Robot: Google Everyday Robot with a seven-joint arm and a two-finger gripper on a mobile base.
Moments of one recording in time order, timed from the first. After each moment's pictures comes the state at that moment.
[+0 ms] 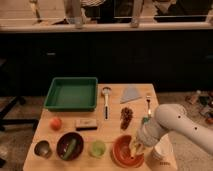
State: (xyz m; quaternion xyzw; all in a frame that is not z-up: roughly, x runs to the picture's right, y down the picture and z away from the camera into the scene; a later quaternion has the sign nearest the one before) arm 0.139 0.282 0.679 -0.25 -0.39 -0.37 0.81
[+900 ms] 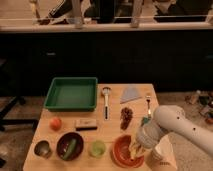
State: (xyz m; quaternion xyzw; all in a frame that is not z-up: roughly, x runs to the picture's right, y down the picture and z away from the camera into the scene) arm 0.138 0.290 0.680 -0.26 -0.39 -0.37 0.80
